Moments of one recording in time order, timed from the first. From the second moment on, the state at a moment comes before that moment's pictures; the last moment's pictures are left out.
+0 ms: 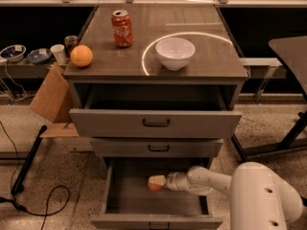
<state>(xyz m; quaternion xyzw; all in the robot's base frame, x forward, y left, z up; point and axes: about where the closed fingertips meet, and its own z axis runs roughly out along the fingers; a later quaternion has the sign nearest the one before) 0.594 -0.043 0.187 0.01 0.92 0.37 0.15</state>
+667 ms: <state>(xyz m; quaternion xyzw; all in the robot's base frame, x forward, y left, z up) 0.613 -0.029 0.166 0.03 0.91 0.39 0.13</state>
